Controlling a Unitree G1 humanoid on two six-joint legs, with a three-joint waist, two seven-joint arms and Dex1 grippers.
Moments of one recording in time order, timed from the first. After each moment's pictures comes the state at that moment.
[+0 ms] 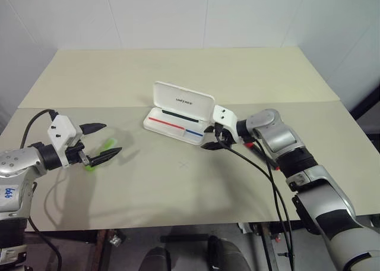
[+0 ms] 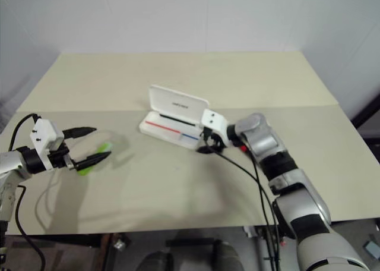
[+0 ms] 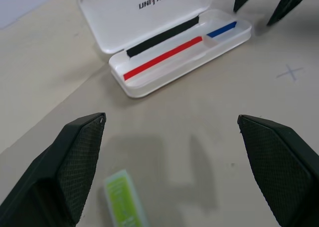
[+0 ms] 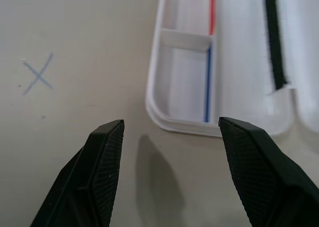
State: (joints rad) left arm -0.26 0.85 0.32 0.04 -0.39 0.18 -0.97; right arm -1.01 -0.42 0.36 0.58 -0.03 0.32 1.15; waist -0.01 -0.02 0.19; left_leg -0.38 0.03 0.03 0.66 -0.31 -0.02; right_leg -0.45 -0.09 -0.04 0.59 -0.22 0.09
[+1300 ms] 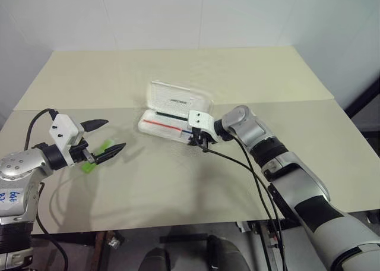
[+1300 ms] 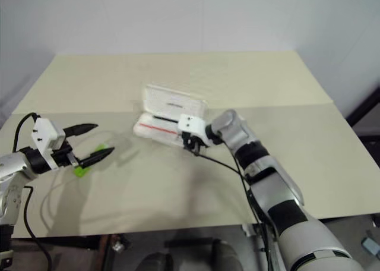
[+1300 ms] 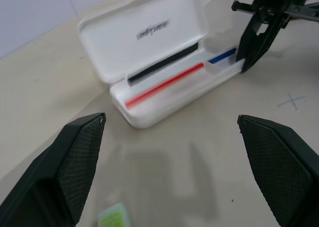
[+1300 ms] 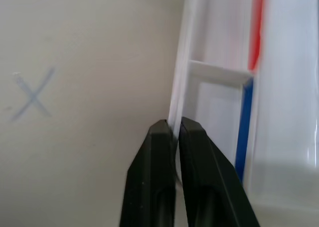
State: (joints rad) left arm -0.24 0.80 0.34 -0.02 -0.41 0.19 -0.91; right arm -1.18 -0.25 0.41 0.88 -0.19 0.17 1.14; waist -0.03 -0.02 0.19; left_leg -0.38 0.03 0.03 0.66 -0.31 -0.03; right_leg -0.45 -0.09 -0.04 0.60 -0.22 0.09
